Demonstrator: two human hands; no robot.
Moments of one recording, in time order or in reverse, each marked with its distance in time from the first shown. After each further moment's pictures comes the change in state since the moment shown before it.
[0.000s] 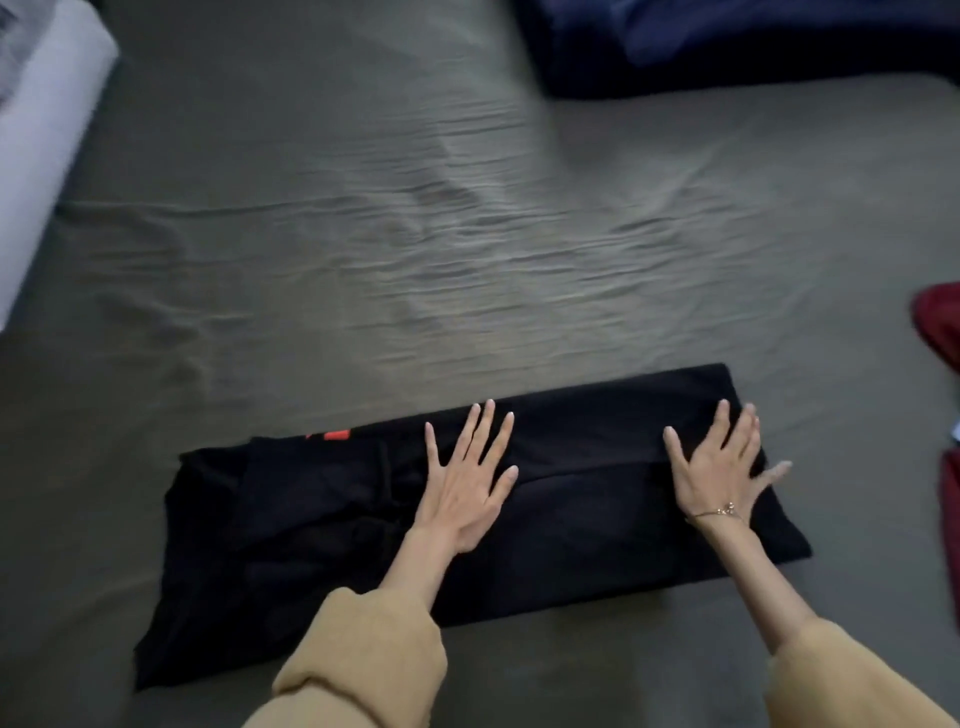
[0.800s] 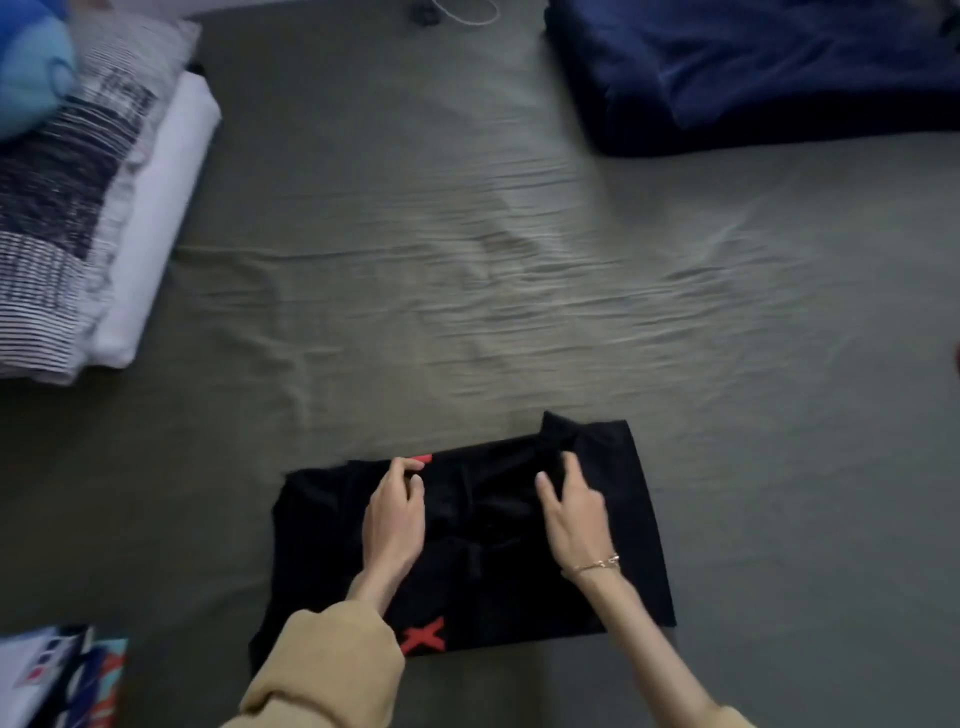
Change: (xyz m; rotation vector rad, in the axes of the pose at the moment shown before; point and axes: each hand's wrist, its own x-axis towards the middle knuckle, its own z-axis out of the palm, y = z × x) left_hand -0.064 -0.100 -0.053 -0.737 0.347 -0.597; right_hand -0.140 -0.166 -0.015 0.517 -0.384 -0.220
